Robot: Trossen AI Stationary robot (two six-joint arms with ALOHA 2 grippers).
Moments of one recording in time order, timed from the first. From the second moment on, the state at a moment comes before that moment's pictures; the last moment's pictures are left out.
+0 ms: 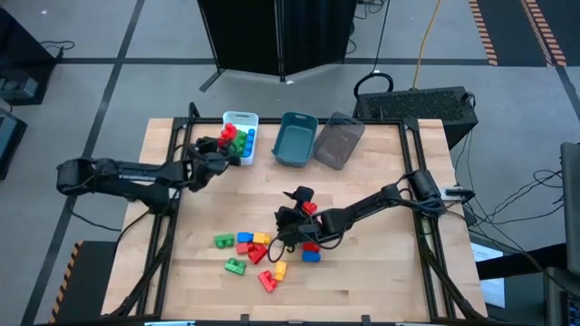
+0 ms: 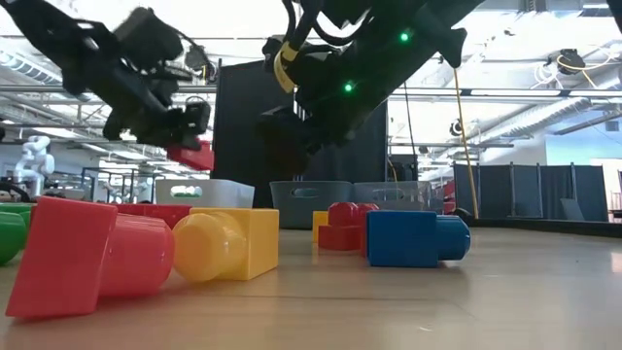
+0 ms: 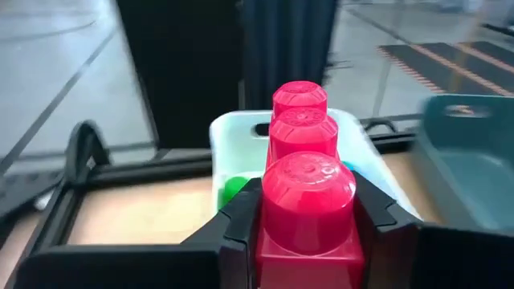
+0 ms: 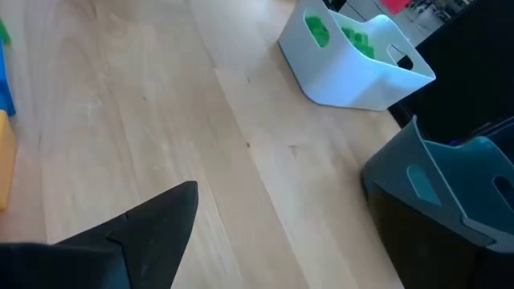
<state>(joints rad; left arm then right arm) 0.26 1.08 0.39 0.08 -0.97 -0.60 0.27 2.07 1.32 -0.06 0.86 0.16</state>
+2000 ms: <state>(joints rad) 0.02 0.85 0.39 0.11 -0.52 -0.23 0.28 1.97 1.32 -0.32 0.66 0.27</state>
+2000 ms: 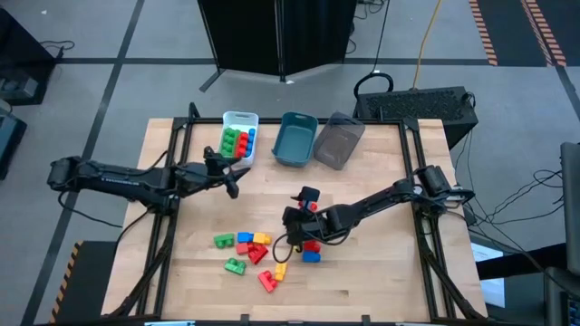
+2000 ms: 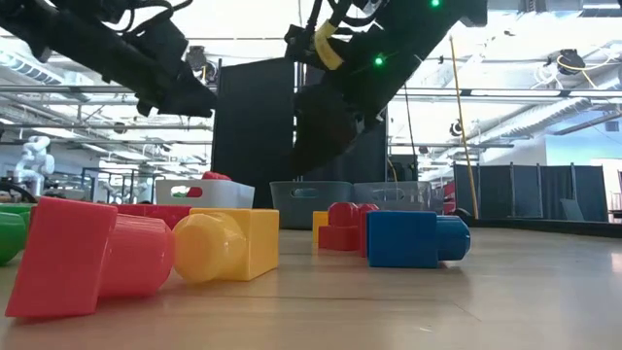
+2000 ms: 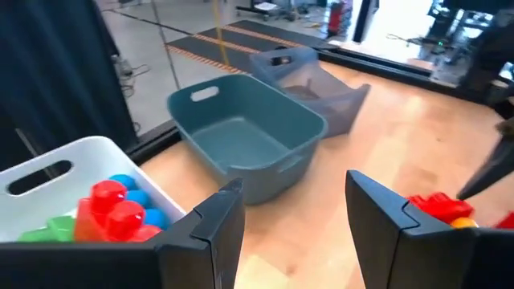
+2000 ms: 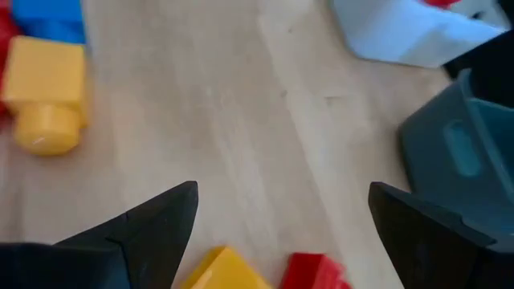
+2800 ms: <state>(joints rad) -0.06 0.85 0.39 0.12 -0.50 -0.22 0.20 1.81 1.30 -0.51 0.57 0.33</state>
